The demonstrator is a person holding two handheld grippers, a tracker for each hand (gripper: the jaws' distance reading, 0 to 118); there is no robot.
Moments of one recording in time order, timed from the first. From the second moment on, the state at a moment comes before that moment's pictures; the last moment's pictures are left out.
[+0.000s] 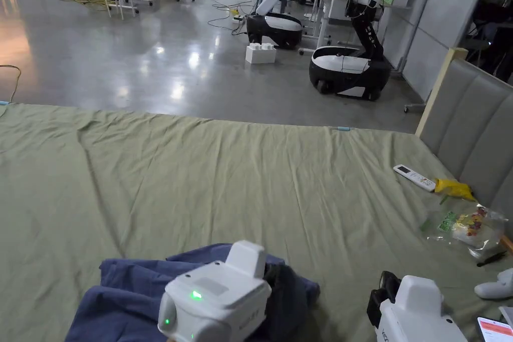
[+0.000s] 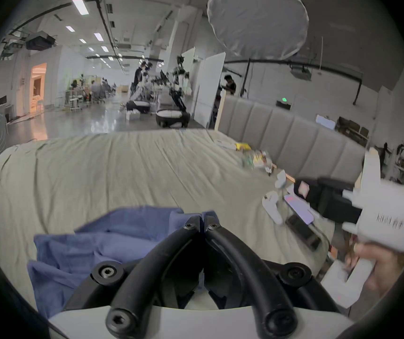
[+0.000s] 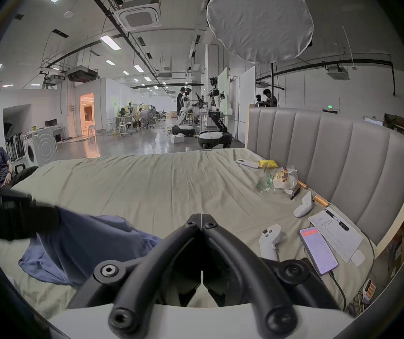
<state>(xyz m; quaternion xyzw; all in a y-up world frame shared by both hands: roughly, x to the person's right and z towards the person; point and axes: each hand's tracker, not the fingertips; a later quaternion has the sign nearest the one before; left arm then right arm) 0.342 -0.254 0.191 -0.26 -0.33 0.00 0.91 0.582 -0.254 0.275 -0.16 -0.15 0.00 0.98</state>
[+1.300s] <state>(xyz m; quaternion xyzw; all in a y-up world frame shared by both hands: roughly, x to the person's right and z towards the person) 0.109 -0.210 0.192 -0.19 -0.02 0.02 0.98 0.495 -0.196 0.238 -0.06 -0.07 0.04 0.99</state>
